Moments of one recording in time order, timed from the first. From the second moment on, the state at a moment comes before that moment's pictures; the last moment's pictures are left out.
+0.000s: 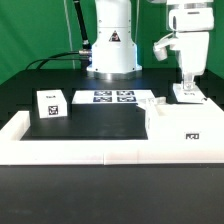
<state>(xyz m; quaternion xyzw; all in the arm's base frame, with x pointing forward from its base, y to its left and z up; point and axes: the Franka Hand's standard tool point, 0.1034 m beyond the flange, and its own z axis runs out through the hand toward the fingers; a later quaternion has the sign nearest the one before) 0.440 0.127 0.053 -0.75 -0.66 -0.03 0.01</state>
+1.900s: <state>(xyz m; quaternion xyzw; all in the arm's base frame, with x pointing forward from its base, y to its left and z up) 0.459 0.123 0.056 -0.76 -0.65 -0.03 0.00</state>
